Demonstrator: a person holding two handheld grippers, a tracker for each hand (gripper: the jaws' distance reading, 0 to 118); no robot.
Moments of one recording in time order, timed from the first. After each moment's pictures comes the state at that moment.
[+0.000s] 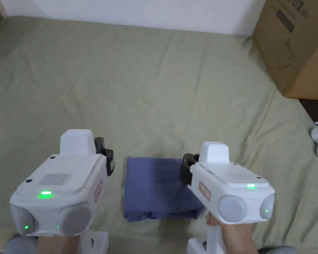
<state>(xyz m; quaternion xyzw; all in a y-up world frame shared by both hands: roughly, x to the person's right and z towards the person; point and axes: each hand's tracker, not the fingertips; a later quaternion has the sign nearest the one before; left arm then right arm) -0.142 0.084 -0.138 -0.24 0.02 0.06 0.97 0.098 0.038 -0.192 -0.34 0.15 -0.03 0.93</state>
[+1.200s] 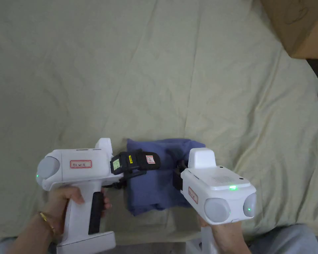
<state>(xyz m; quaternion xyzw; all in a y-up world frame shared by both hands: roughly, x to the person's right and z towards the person) -0.192 -0.085 -0.283 -0.50 -0.35 0.42 0.67 0.084 -0.030 -0.209 -0.41 0.12 -0.01 0.90</state>
